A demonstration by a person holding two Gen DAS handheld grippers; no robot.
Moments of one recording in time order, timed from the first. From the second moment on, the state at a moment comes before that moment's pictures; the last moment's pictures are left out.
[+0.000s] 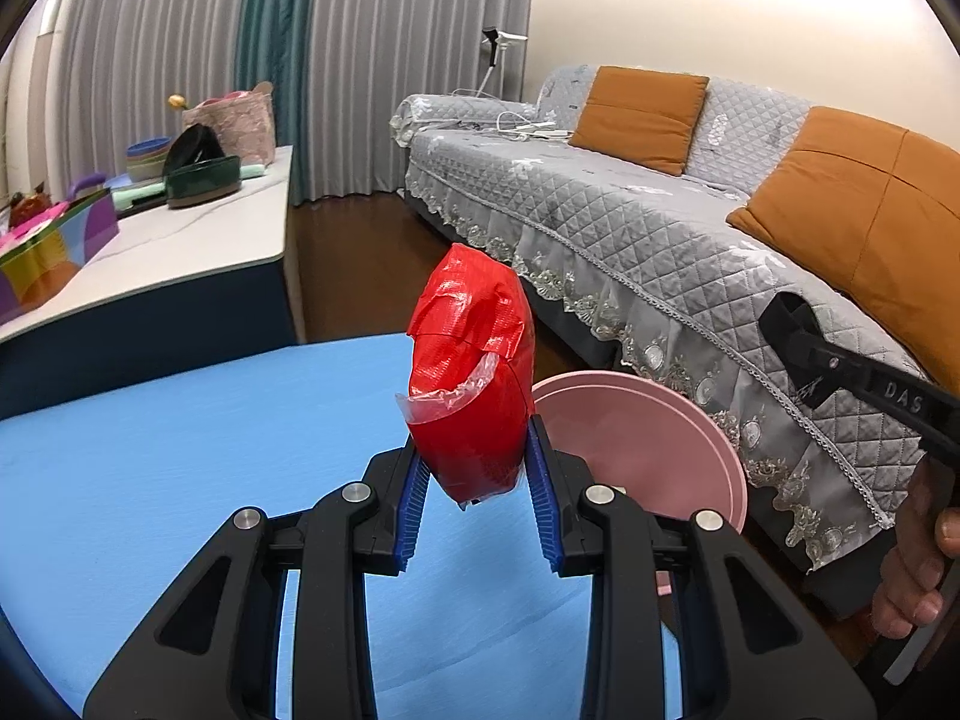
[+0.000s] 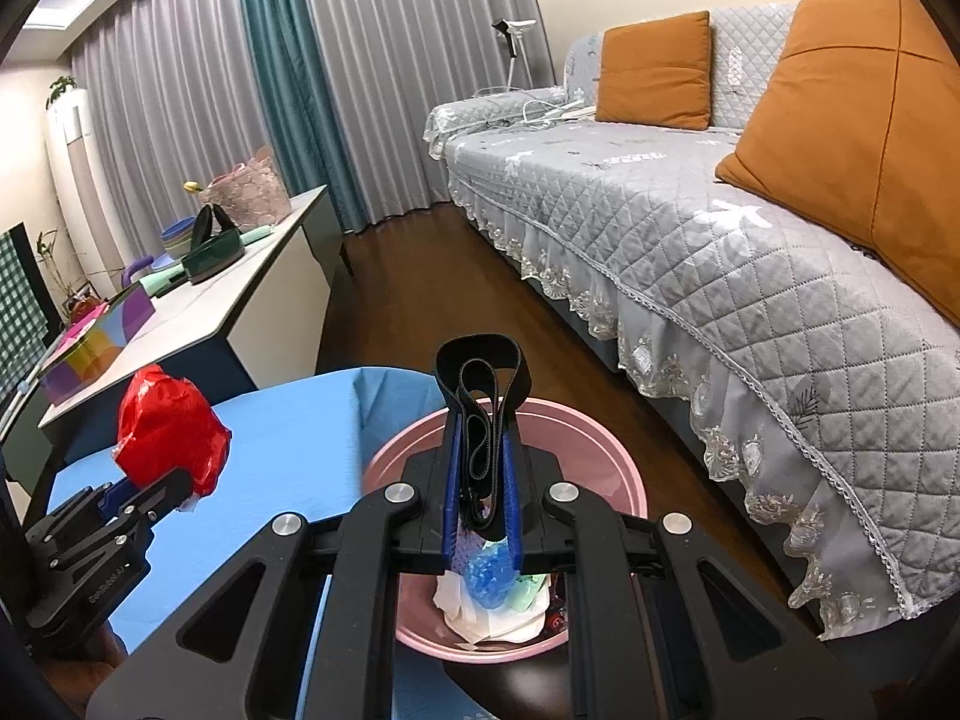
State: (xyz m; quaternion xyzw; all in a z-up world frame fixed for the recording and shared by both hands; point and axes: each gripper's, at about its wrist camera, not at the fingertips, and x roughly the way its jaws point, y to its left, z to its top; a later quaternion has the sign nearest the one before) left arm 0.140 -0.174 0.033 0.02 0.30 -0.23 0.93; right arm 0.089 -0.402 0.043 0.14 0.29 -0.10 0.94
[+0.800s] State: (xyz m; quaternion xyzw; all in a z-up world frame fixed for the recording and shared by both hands) left arm 0.171 -0.244 0.011 0.04 0.30 -0.29 0.91; right arm 0.114 -0.426 0.019 0.13 0.30 -0.13 0.93
